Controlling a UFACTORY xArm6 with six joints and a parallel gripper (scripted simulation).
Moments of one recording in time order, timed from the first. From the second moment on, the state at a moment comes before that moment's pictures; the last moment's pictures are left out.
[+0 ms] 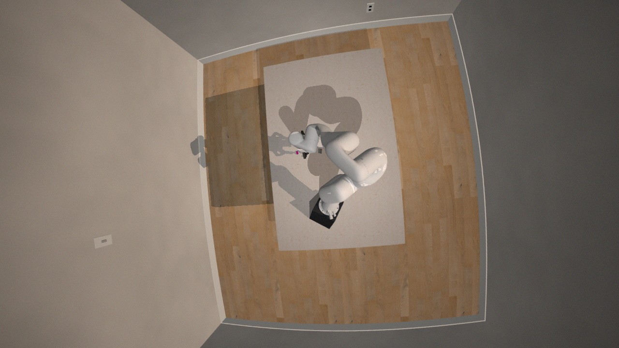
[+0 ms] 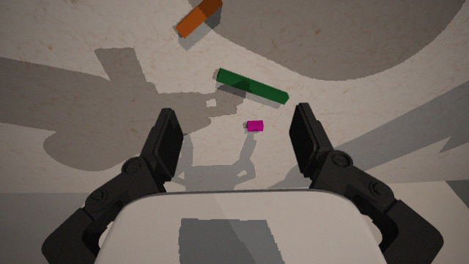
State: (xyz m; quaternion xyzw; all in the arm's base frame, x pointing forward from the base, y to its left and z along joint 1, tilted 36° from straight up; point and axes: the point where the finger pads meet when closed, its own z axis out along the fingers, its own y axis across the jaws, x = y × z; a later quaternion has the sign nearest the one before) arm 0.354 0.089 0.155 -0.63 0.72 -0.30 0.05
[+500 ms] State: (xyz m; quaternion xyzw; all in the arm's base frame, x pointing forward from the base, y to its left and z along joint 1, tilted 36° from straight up) arm 0.360 0.074 0.164 -0.63 0.71 -0.30 0.04
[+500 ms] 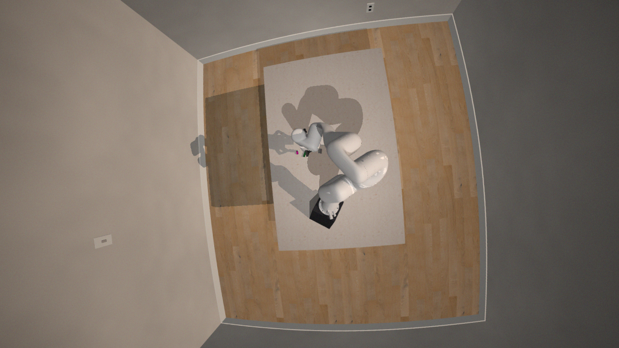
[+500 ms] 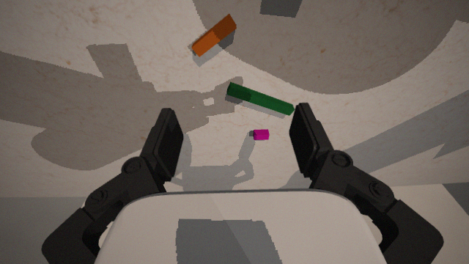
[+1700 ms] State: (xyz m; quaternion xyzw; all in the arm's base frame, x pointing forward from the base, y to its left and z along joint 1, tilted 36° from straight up) arm 0.385 -0.067 0.253 -0.66 0.68 -0.30 0.03
